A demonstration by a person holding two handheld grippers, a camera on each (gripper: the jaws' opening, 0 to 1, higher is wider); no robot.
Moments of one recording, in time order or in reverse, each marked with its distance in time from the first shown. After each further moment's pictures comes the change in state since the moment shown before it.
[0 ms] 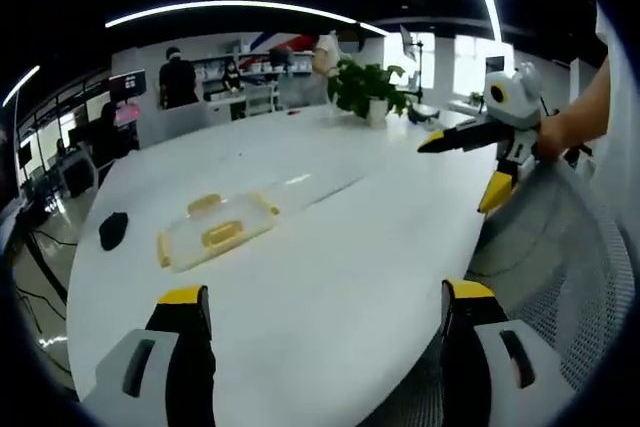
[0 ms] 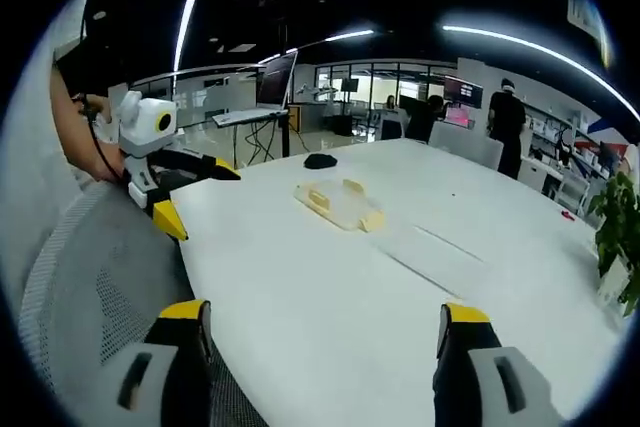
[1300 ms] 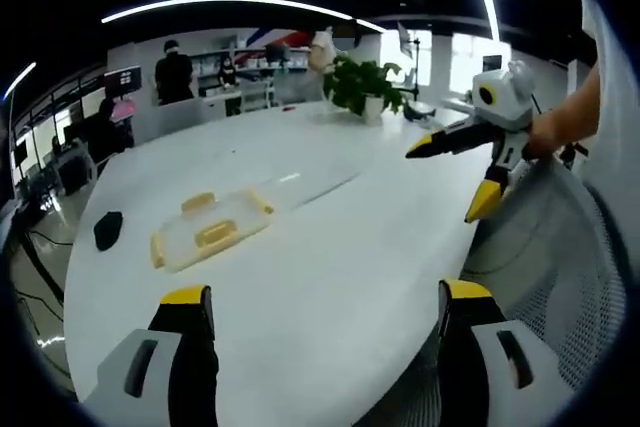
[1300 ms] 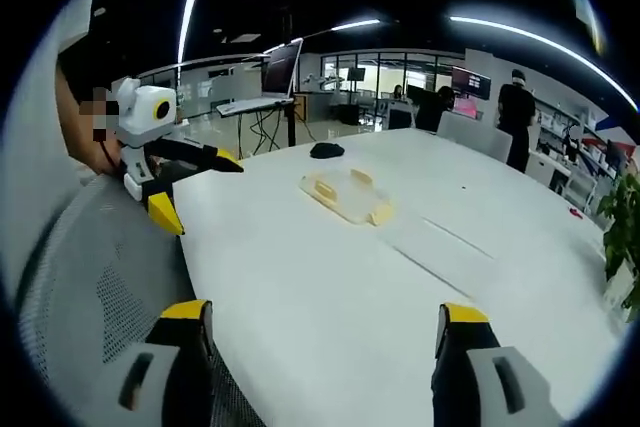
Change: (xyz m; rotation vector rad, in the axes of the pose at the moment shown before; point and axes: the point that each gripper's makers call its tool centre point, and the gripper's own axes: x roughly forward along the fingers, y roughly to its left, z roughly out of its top) left arm 0.002 -0.003 0.002 -0.003 0.022 -0.027; right arm 0.017 0.002 -0.003 0.009 0.058 0.033
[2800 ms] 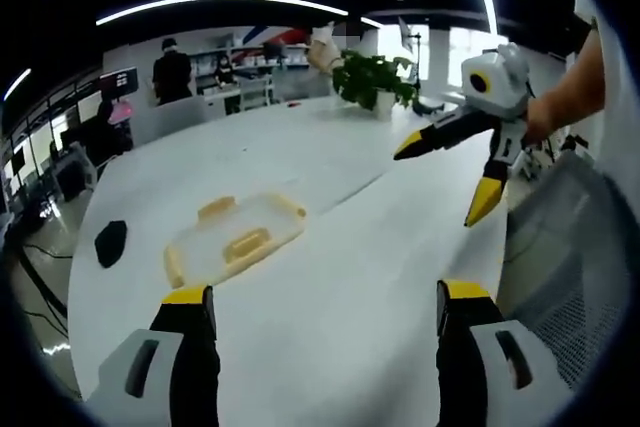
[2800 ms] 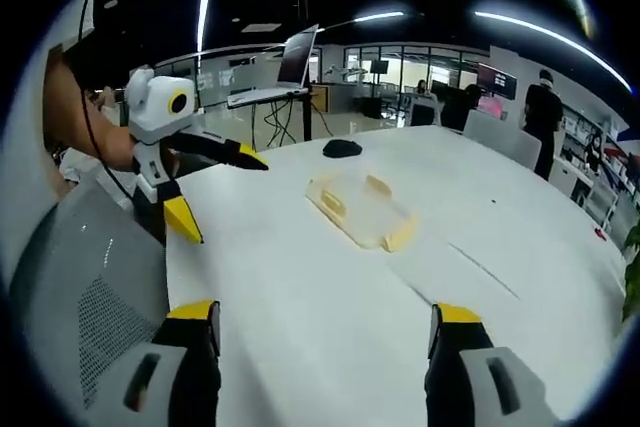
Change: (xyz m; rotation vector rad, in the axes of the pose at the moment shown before) left arm 0.030 0.058 0.004 0.028 0.019 -0.003; right arm 0.064 -0.015 0.030 -0.055 0.046 0.092
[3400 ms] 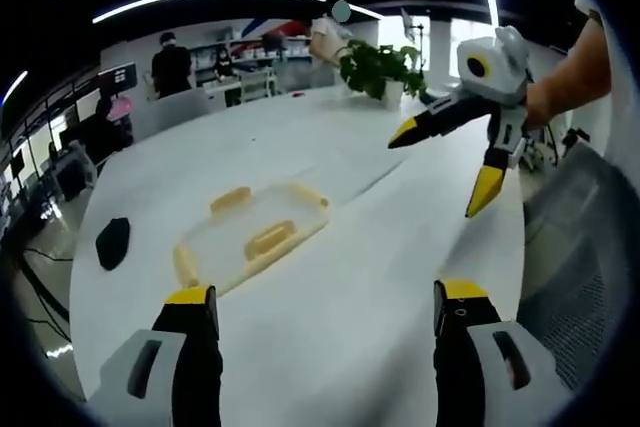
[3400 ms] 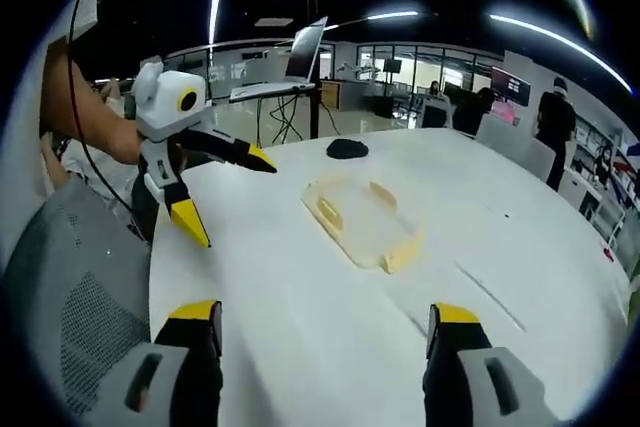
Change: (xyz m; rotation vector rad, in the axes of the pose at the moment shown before) left arm 0.016 0.029 -0.008 0.013 0.039 0.002; right arm 0.033 -0.017 0.014 -0.056 0.020 0.037
